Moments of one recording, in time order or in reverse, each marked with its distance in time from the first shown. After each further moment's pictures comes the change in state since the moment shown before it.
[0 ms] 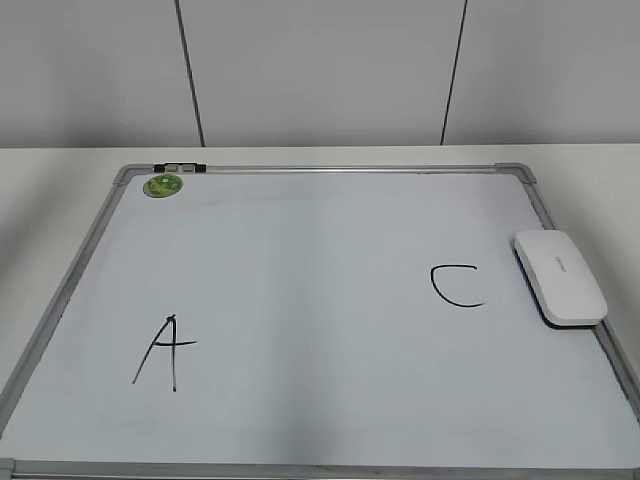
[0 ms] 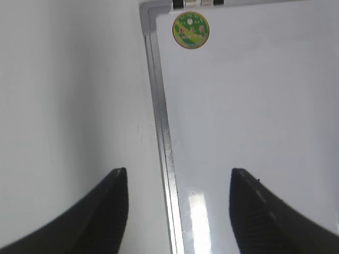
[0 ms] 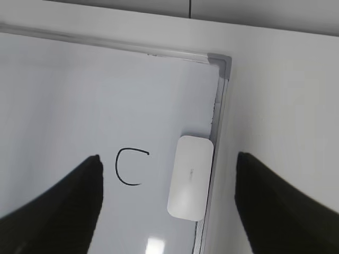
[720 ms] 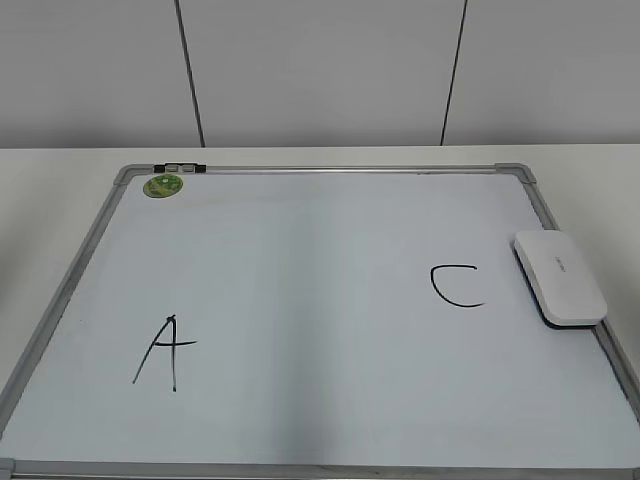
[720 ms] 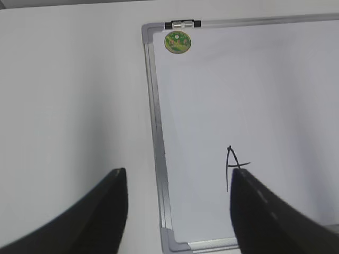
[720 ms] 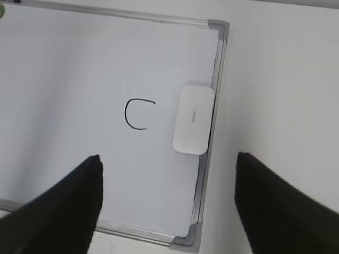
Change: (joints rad) left arm 0.000 -0.593 0.345 0.002 0.017 -0.040; right arm 0.000 -0.472 0.376 0.002 0.006 -0.002
